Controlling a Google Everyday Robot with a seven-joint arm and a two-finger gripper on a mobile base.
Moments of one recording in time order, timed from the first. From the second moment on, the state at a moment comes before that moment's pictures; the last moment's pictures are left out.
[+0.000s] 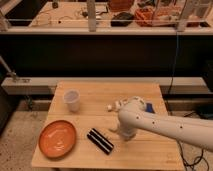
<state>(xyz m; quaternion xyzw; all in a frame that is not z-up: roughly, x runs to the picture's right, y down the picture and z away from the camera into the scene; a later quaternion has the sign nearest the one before) 0.087 0.257 0.747 -0.33 -0.11 -0.21 0.91</state>
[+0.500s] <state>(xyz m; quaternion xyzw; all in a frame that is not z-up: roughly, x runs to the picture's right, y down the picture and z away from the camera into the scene) 0.062 0.261 0.757 -0.34 -0.12 -0.24 0.90</state>
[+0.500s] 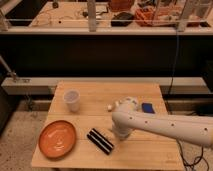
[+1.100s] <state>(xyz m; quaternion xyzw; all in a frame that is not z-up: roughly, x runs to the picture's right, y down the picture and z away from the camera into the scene) 0.031 0.264 0.765 -0.34 -0.13 -0.27 0.89</state>
